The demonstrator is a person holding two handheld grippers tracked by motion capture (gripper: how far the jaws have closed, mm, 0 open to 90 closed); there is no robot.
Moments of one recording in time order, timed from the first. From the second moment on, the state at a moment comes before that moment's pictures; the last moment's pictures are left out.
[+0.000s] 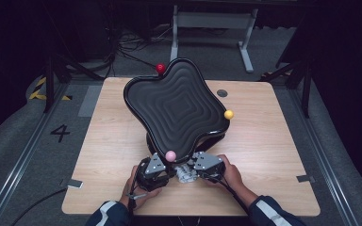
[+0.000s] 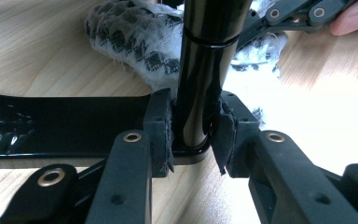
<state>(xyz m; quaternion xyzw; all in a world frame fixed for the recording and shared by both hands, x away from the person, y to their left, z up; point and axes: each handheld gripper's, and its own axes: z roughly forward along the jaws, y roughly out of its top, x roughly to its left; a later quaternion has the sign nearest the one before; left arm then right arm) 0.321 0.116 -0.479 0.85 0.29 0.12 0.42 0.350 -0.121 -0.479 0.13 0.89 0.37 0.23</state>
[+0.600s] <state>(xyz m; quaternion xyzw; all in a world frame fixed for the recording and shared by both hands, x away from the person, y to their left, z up) 0.320 0.116 -0.479 0.85 0.29 0.11 0.42 0.380 -0.155 -0.478 0.20 0.88 0.34 0.27</state>
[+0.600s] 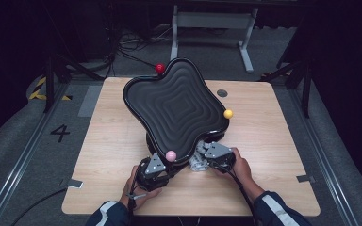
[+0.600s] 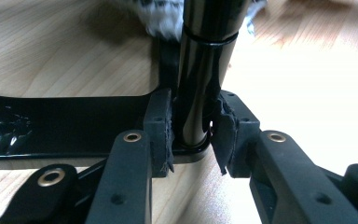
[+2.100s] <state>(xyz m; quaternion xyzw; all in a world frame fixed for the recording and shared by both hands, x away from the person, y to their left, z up) 0.321 0.117 -0.478 0.85 0.29 0.11 0.42 0.405 -0.193 -0.480 0.27 0.86 0.32 0.28</state>
